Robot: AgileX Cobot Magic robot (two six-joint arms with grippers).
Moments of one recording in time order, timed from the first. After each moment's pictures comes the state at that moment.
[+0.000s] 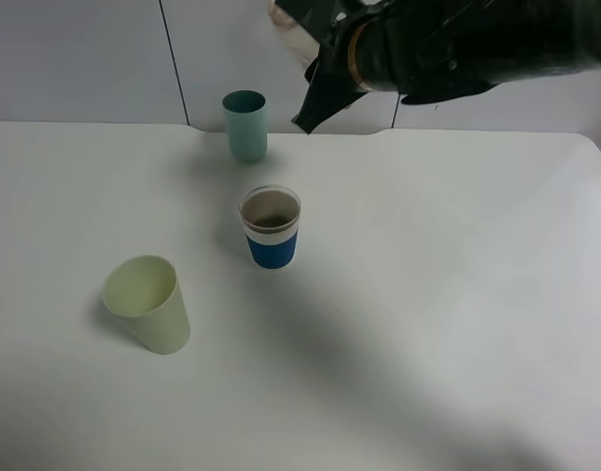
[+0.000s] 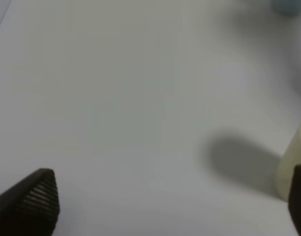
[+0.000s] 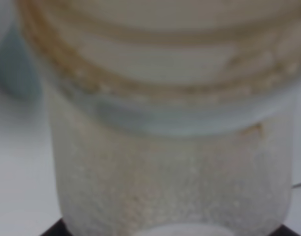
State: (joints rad) left arm 0.04 0.00 -0.51 -0.02 1.05 0.01; right arm 0.70 1.76 -1.20 -1.52 0.35 0.98
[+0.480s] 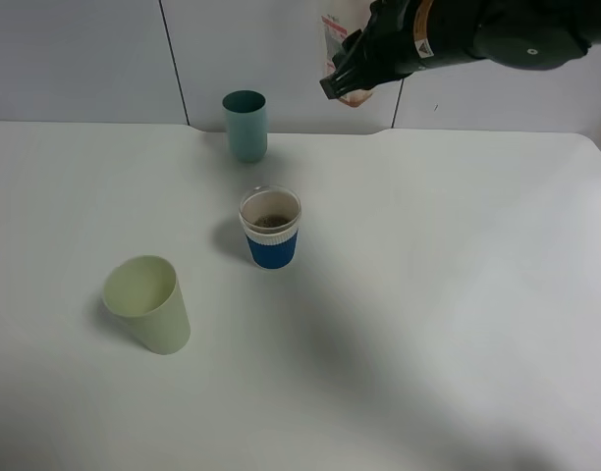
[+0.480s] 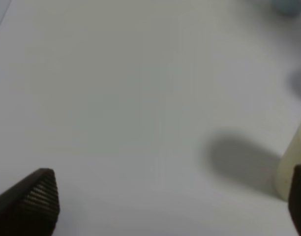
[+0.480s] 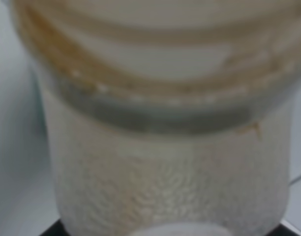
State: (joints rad) left arm 0.04 0.00 -0.51 -0.02 1.05 0.01; right arm 0.51 1.67 -1.13 -0.81 0.01 0.46
